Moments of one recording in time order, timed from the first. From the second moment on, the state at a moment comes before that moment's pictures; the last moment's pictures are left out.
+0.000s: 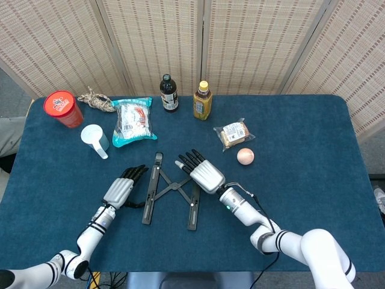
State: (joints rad) left arm -0.58 -1.74 -0.09 -1.08 1.40 1.01 -0.25; right arm 0.89 -1.93 0.09 -0.83 -1.53 0.99 -0.17
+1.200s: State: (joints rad) left arm -0.62 -1.73 -0.08 -1.11 1.43 0.99 -0.26; right arm 0.94 -2.05 0.13 -0.71 -1.56 1.06 -0.10
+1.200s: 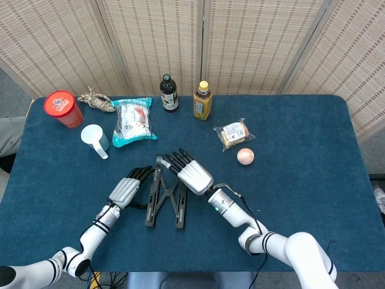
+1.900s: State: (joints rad) left arm -0.61 -1.68 -0.08 -1.15 1.42 1.00 -0.23; right arm 0.95 -2.00 0.12 -0.80 -1.57 1.05 -0.11
